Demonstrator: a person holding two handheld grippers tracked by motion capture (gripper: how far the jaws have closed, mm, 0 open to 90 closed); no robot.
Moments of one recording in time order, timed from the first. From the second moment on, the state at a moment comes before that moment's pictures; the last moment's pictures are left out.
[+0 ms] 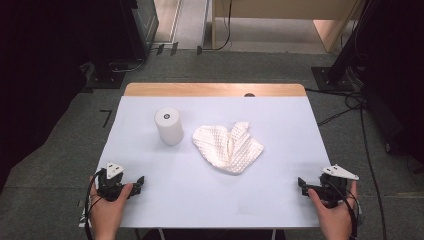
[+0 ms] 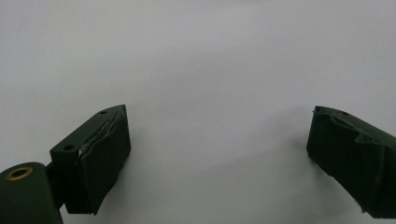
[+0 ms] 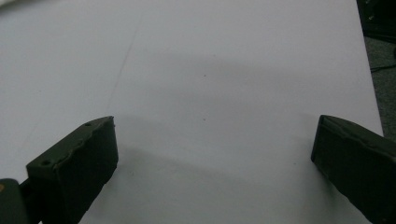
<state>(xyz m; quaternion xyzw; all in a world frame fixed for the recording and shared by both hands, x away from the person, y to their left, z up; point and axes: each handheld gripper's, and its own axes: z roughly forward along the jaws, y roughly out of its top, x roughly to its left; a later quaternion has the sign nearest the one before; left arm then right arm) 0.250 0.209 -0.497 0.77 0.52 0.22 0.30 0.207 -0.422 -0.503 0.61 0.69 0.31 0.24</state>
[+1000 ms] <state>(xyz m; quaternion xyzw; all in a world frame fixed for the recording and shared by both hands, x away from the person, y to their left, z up) 0.246 0.201 -0.466 0.75 0.51 0.25 0.34 0.199 -0.418 -0.470 0.60 0.68 0.32 0.28</state>
